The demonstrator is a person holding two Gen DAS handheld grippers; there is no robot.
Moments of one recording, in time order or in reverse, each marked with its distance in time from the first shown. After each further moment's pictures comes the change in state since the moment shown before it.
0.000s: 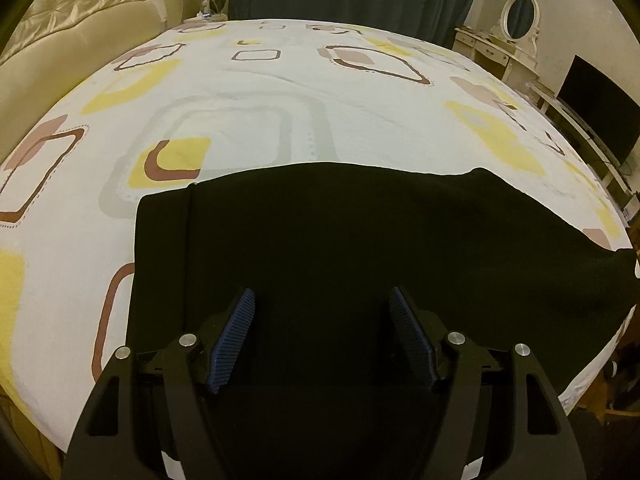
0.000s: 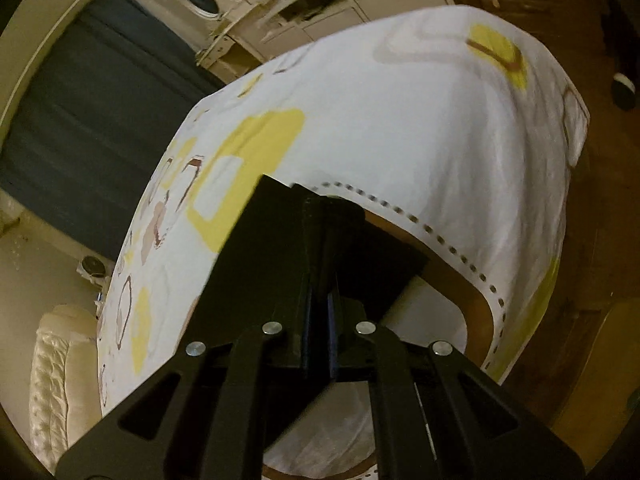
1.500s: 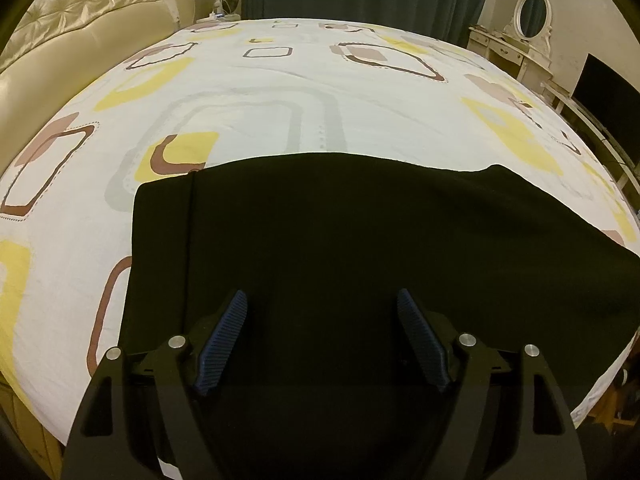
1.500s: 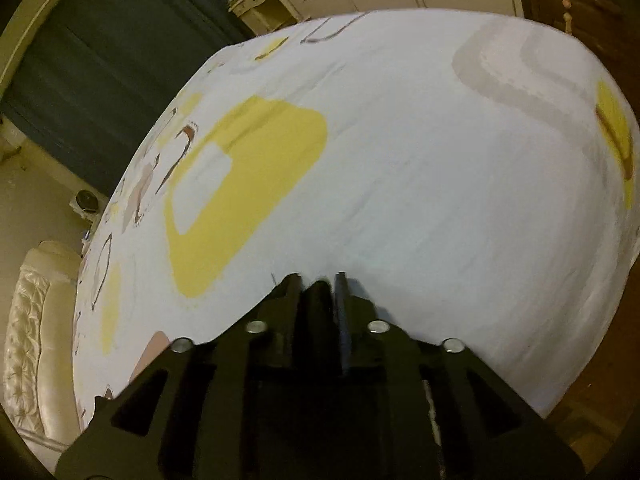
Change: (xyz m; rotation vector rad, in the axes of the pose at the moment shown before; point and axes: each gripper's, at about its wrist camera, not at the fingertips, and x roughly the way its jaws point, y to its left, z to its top) left arm 0.008 -0.007 -0.003 -0.015 0.000 0.061; right arm 0.080 0.012 0.080 -0.218 0.131 -0.001
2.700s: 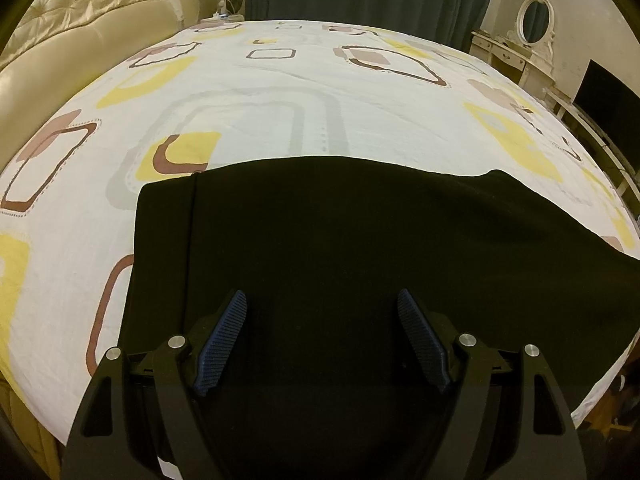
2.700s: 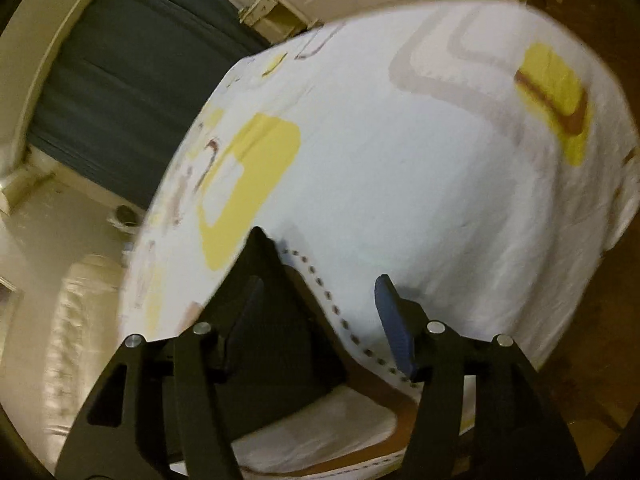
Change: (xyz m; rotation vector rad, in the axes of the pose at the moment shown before) left arm -0.003 -0.001 -0.002 -0.012 -0.014 0.002; right arm -0.055 -0.073 -0.009 0.091 0.060 0.199
